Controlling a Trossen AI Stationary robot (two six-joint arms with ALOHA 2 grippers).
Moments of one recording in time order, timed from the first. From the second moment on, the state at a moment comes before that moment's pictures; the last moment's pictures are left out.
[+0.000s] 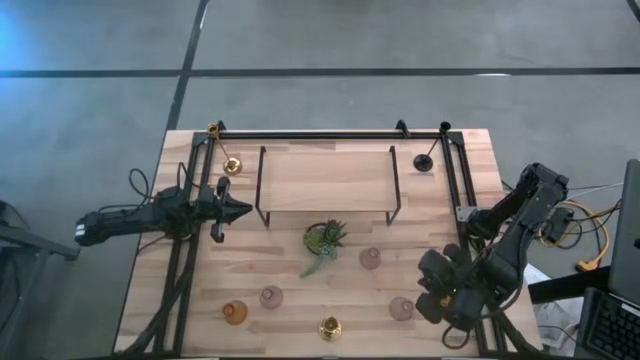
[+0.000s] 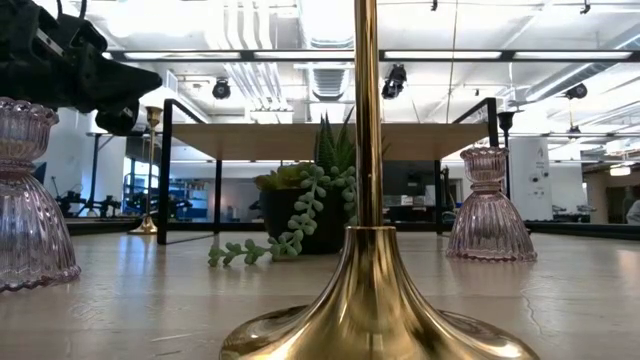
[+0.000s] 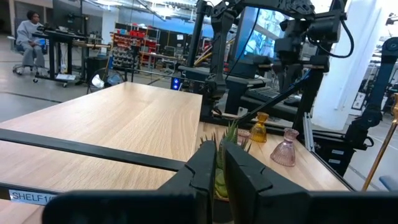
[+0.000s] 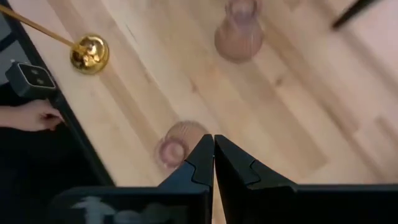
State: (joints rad) left arm 0.12 0.02 0.01 0.06 0.08 -0.18; right arm 0.90 1.45 1.35 -1.25 0.35 1.57
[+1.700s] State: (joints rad) left arm 0.12 0.02 0.01 0.05 0.08 -0.18; right arm 0.97 1.80 1.31 -1.04 0.24 1.67
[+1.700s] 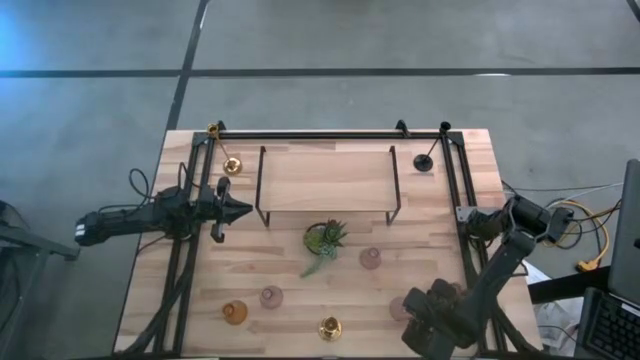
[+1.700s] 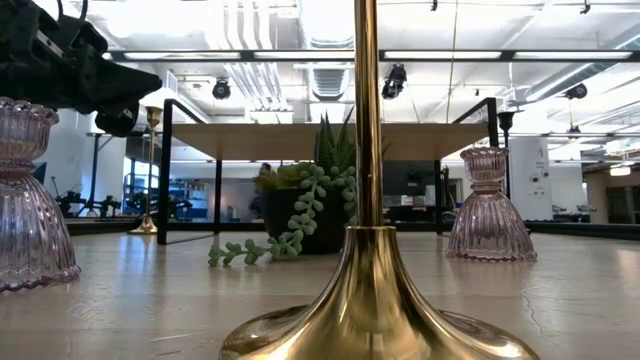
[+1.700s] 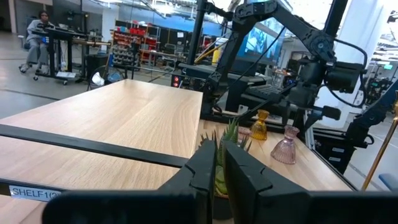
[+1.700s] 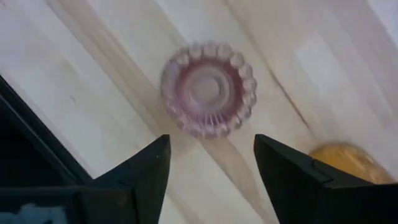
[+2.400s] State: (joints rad) left arm 0.12 0.02 0.01 0.04 0.08 -0.18; right arm 0.98 1.86 1.23 -0.91 0.42 1.67
